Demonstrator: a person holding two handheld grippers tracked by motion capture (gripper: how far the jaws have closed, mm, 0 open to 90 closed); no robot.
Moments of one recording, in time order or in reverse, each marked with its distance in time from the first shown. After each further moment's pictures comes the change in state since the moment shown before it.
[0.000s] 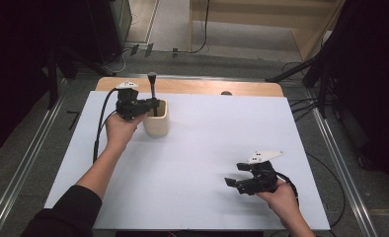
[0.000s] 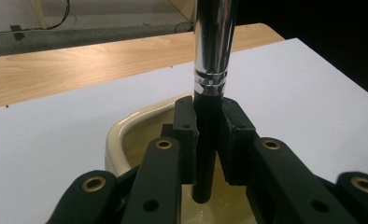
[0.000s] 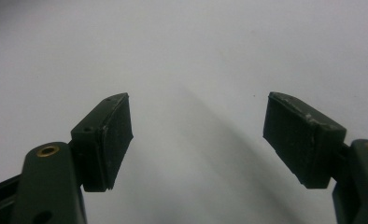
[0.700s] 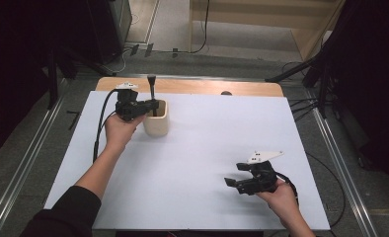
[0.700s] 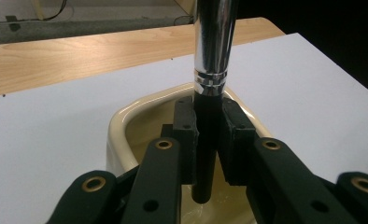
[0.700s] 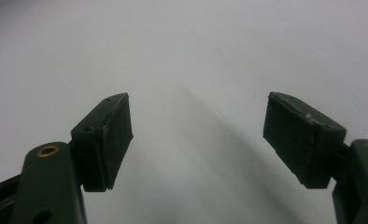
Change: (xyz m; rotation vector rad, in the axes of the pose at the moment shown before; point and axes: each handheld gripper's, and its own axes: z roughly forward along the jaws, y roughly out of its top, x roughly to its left) left arm 0.003 -0.002 0.000 0.020 -0.007 -0.018; right arm 0.000 0.000 0.001 0.004 0.000 -0.001
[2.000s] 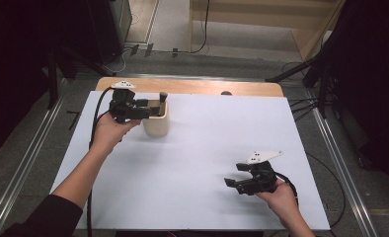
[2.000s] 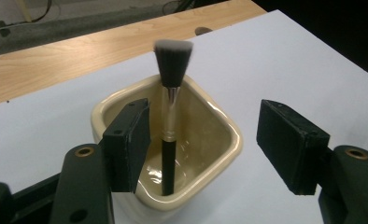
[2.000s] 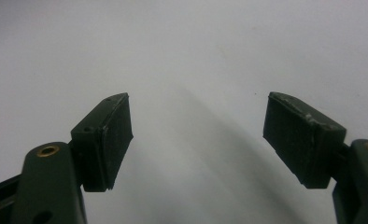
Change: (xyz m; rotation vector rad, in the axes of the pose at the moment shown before) left arm -0.021 0.010 -0.033 0.073 -0.037 0.103; right arm 0.000 0.000 0.001 0.010 -0.003 0.000
